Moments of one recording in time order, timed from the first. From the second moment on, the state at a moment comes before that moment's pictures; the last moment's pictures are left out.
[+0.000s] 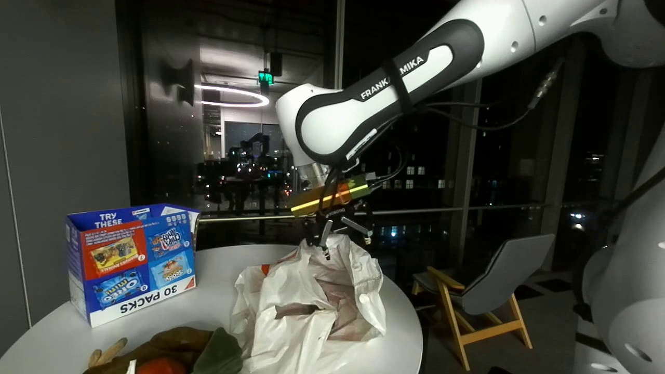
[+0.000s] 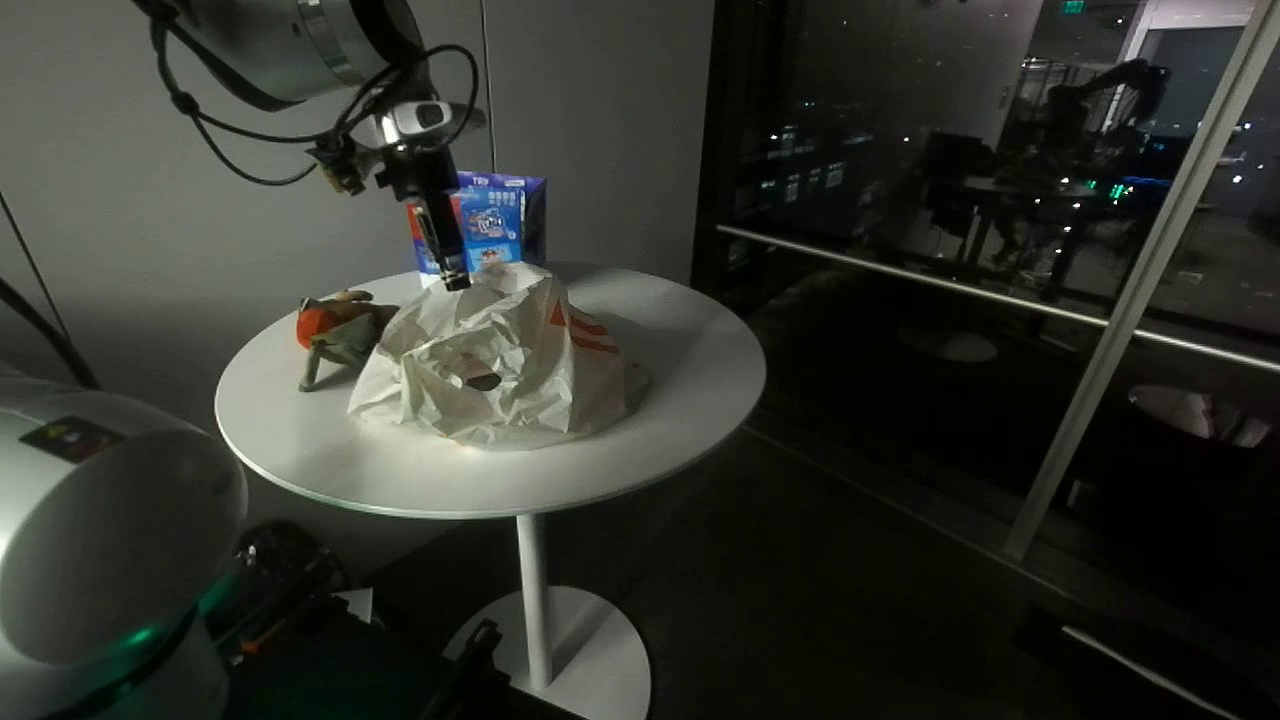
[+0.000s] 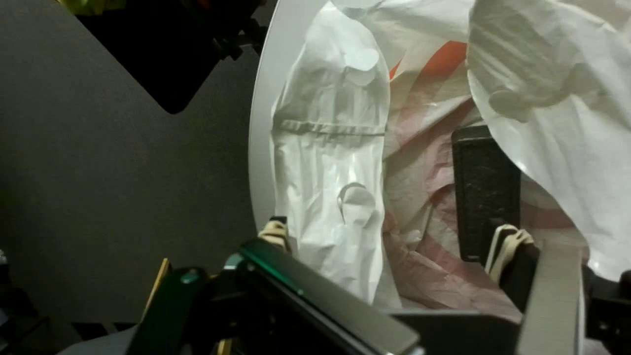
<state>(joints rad) 0.16 -0.19 0.17 -2.24 -0.30 1.81 1.17</state>
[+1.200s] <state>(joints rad) 0.18 0.04 0.23 -2.14 -0.56 1.75 1.12</state>
